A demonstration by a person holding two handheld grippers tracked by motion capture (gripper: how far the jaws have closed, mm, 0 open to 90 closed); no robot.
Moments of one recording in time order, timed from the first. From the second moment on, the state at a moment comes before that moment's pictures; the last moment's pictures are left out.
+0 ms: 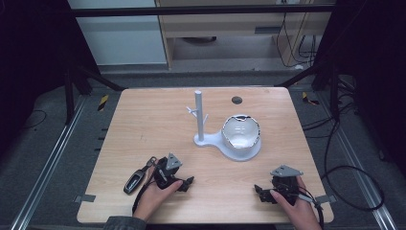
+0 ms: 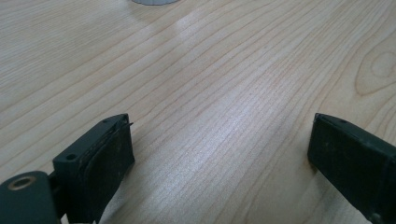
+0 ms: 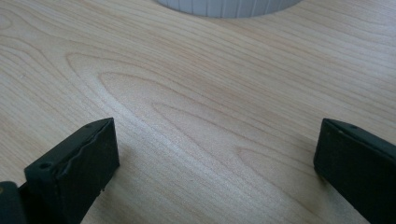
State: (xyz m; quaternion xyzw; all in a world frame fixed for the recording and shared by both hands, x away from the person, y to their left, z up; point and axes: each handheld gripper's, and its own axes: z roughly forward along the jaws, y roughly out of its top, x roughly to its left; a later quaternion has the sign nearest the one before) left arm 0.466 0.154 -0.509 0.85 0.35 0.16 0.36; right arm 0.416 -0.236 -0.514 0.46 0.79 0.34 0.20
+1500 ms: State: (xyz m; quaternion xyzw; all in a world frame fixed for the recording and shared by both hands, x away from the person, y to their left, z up) left arm 0.471 0.179 -0.452 0.88 0.34 0.16 0.29; right arm 0.414 -0.237 -0.514 0.46 0.80 0.34 0.20
